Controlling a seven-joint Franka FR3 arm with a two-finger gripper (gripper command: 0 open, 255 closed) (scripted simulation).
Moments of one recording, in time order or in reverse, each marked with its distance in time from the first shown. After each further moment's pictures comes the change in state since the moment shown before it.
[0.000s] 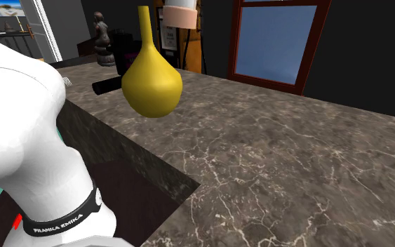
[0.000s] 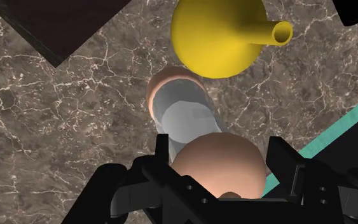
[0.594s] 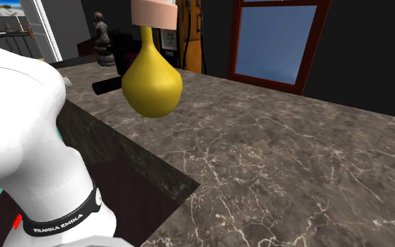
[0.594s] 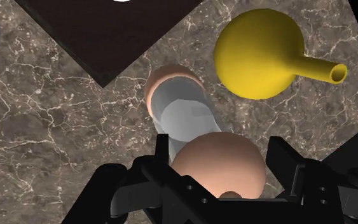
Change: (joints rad) arm -0.006 -0.163 -0.150 -0.064 -0.088 -0.125 -0.134
